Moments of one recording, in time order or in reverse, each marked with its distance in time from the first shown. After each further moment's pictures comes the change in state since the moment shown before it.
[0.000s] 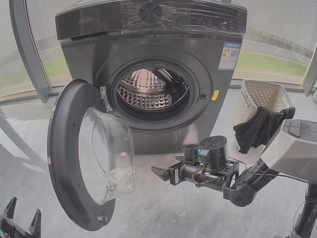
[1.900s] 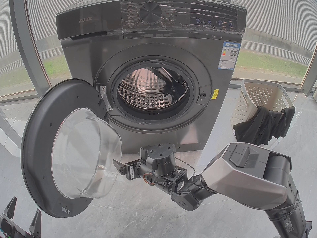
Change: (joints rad) left arm 0.000 0.000 0.000 0.000 0.000 0.001; right arm 0.137 0.357 -0.533 0.023 -0.109 0.064
